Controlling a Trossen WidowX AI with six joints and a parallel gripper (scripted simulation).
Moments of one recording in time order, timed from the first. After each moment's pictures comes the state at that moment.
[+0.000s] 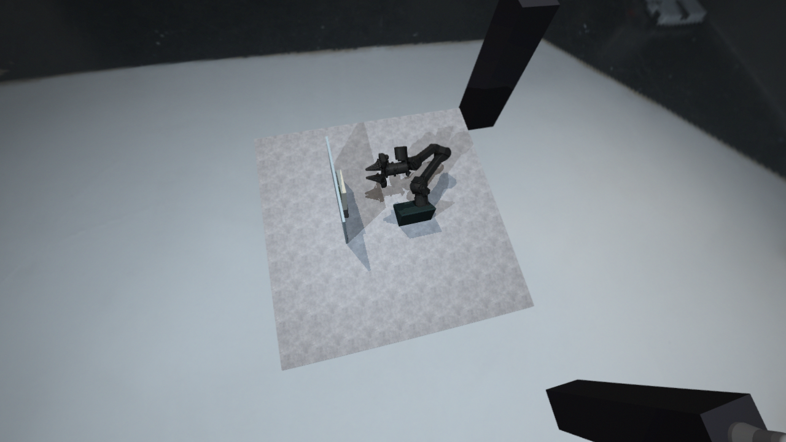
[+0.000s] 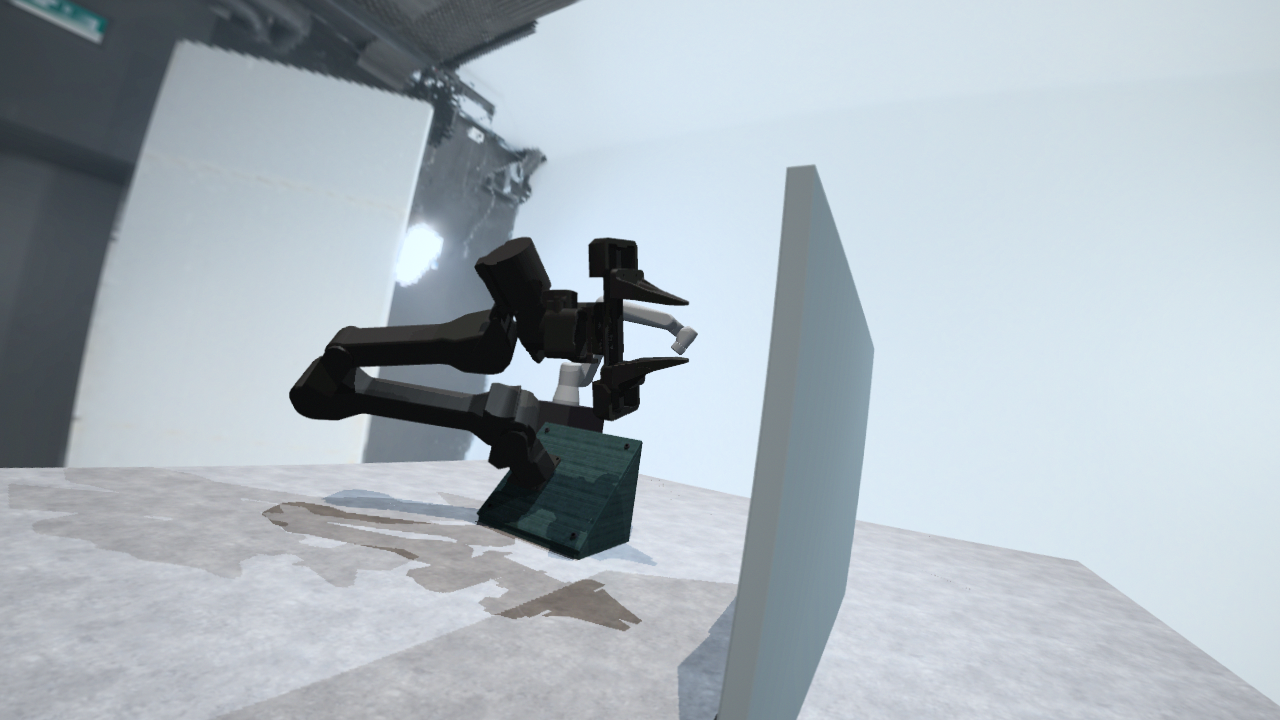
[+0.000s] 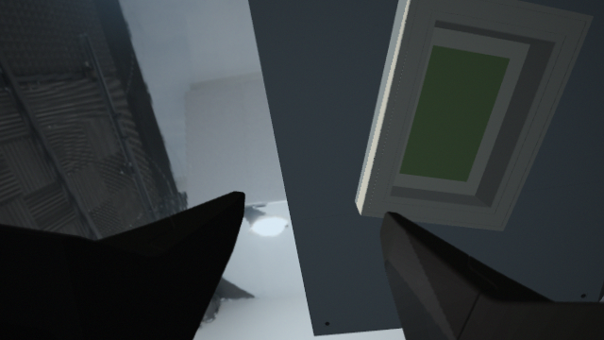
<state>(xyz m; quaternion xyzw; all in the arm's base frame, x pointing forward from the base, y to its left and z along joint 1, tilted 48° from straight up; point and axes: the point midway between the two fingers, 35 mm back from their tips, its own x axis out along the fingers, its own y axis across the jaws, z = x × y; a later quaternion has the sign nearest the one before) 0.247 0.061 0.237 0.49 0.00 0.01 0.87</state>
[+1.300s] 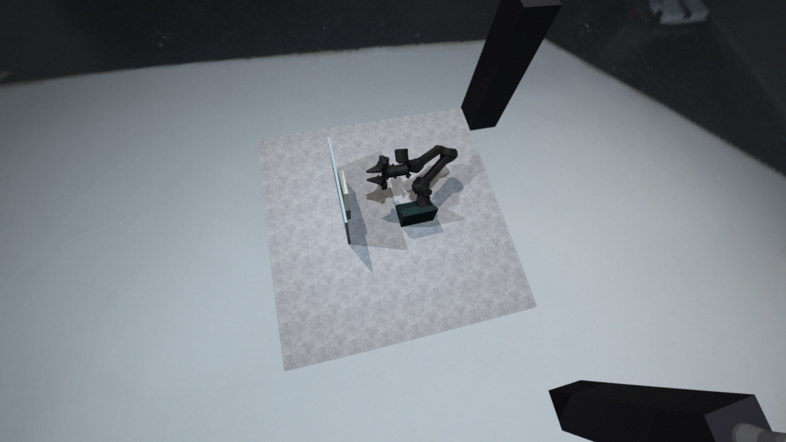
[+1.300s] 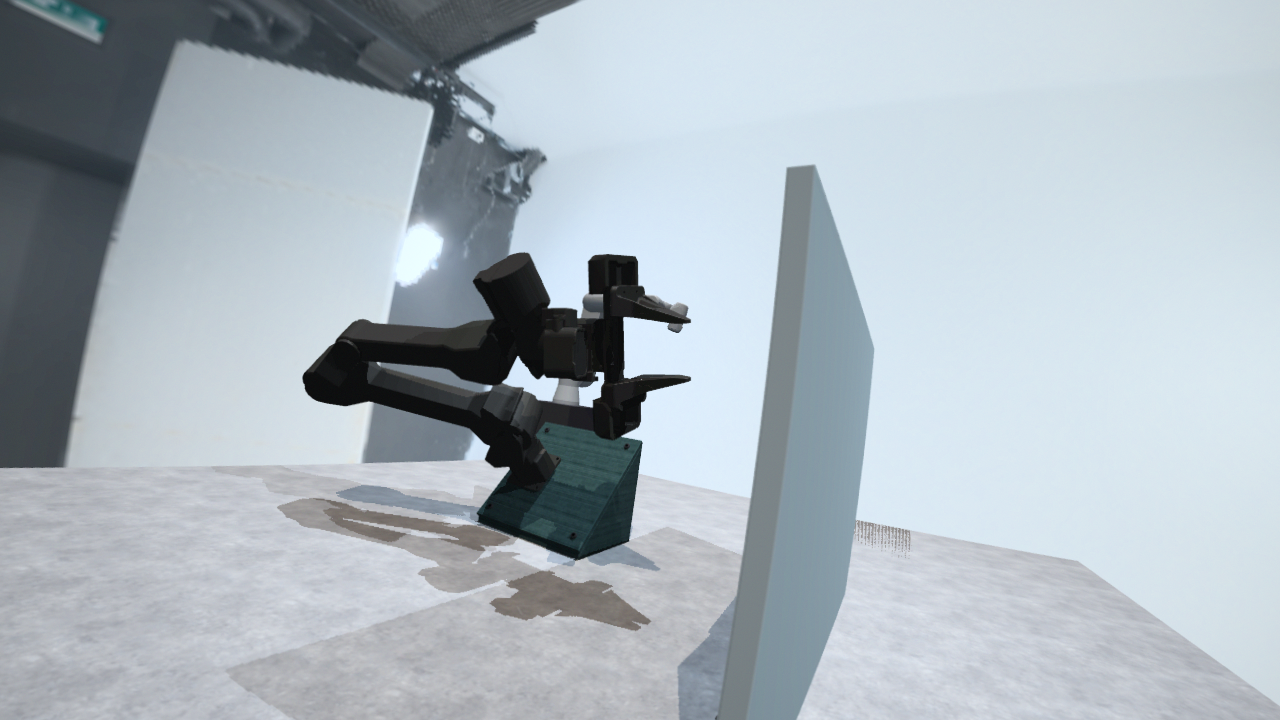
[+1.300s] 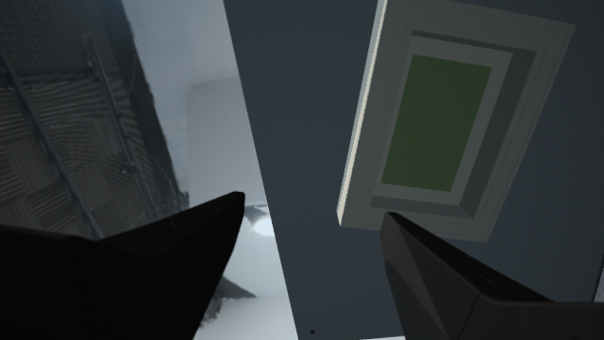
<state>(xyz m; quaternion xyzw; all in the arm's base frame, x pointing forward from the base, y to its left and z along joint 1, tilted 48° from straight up) 0.254 0.045 0.228 0.49 0.00 0.02 0.87</state>
